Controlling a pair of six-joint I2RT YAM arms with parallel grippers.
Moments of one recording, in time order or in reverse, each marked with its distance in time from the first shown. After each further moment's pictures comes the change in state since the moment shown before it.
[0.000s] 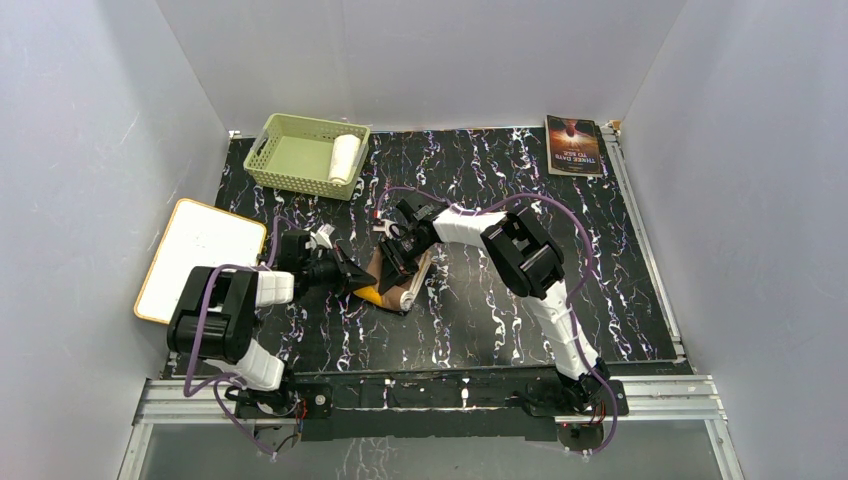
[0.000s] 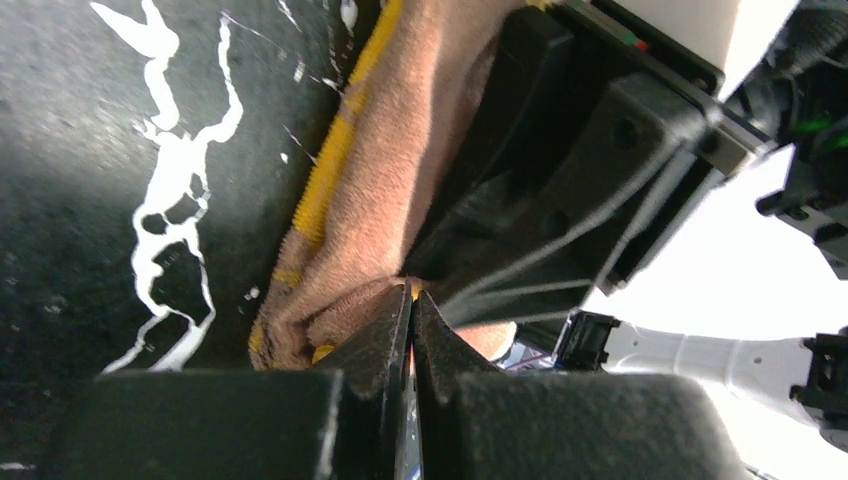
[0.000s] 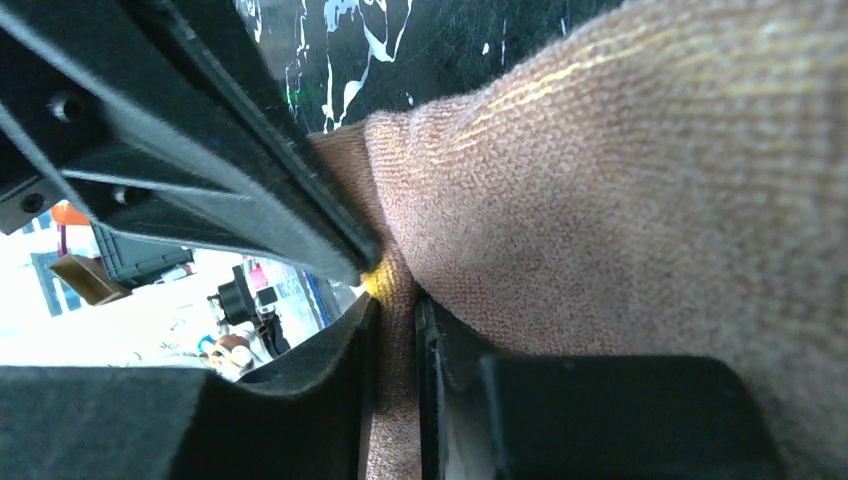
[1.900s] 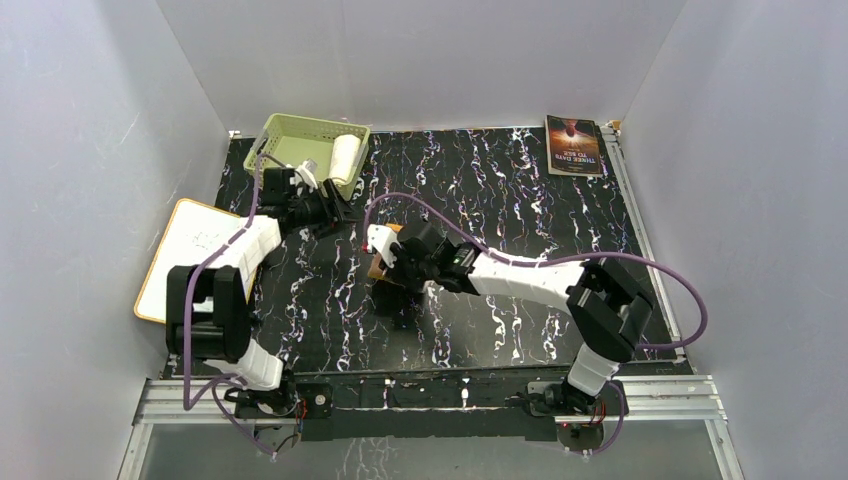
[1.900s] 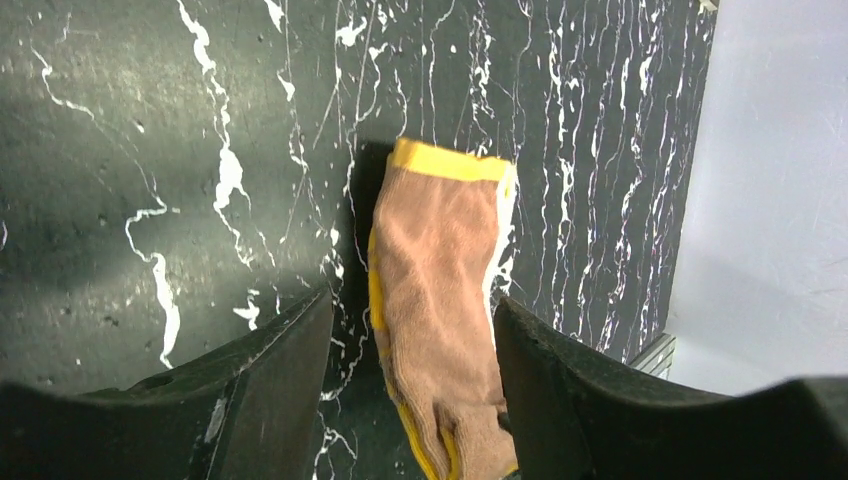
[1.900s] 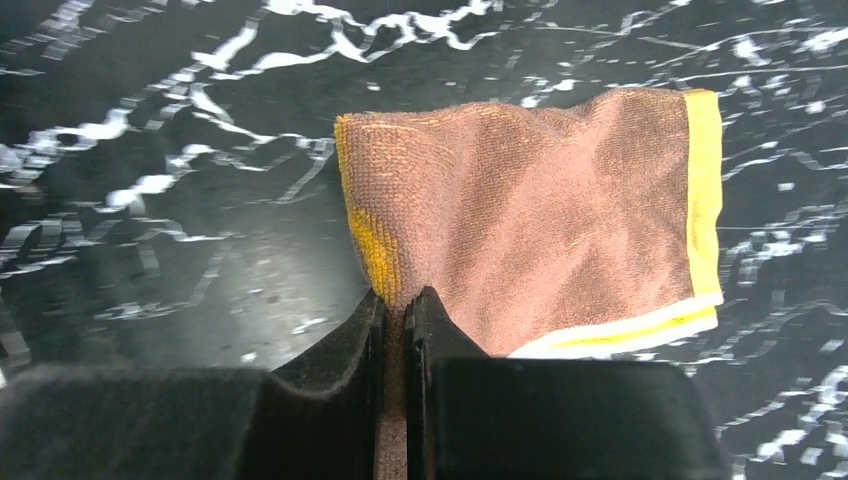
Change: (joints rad) left arm 0.055 0.035 0.554 -0.517 -0.243 0.300; right arm 0.266 -0.636 -0.526 0.349 0.906 -0.593
